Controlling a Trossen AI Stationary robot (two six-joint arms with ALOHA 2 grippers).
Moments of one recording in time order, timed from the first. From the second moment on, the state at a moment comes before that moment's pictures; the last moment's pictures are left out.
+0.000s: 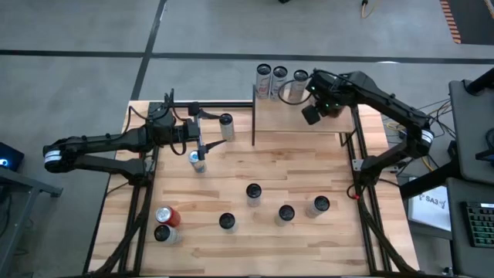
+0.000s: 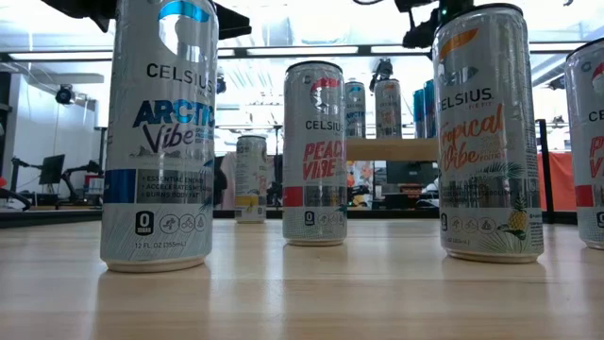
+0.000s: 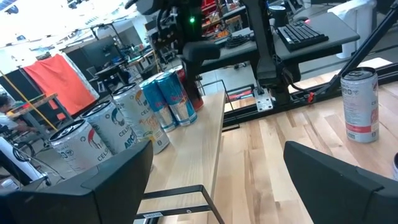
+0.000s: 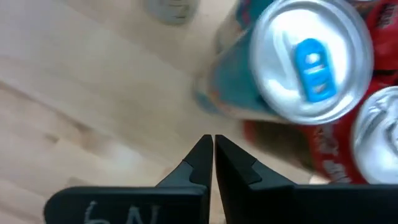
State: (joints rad) left arm 0.26 0.96 0.70 0.19 0.06 0.41; right arm -0.56 1.44 1.61 -1.45 0.28 0.44
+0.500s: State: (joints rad) left arm 0.26 0.96 0.70 0.19 0.06 0.42; right arm -0.62 1.49 1.61 -1.40 0.31 0.38
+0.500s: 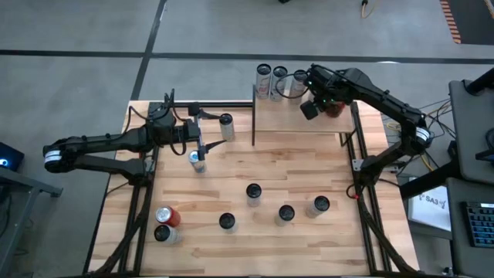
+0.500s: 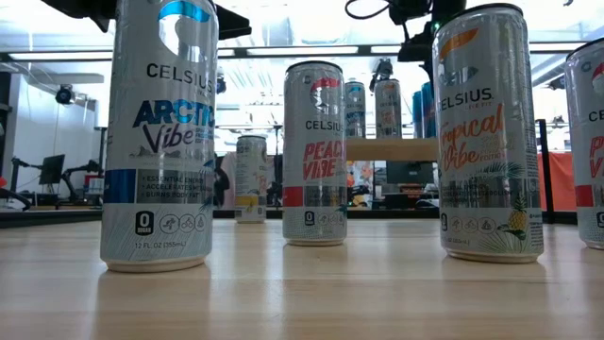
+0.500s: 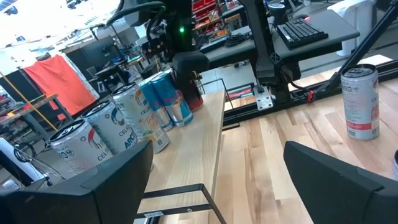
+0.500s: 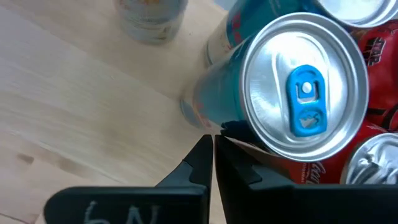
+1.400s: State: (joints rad) left arm 0.26 0.96 0.70 0.17 0.06 0.32; right arm -0.29 1.25 1.49 -1.00 0.25 0.37
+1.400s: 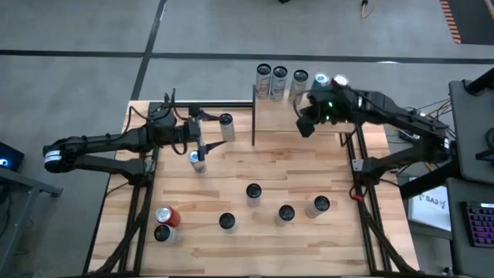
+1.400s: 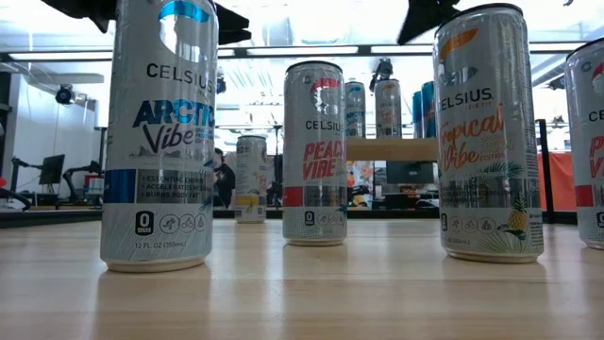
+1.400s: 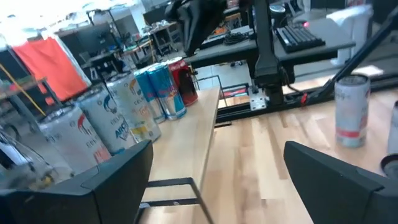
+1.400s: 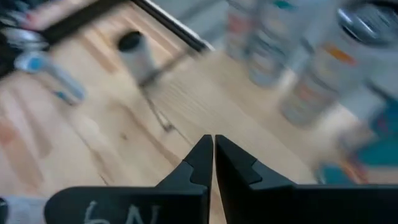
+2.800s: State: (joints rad) left arm 0.22 0.96 0.74 -0.41 -0.01 -0.04; right arm 0.01 1.19 0.79 -0.02 0.30 0.25
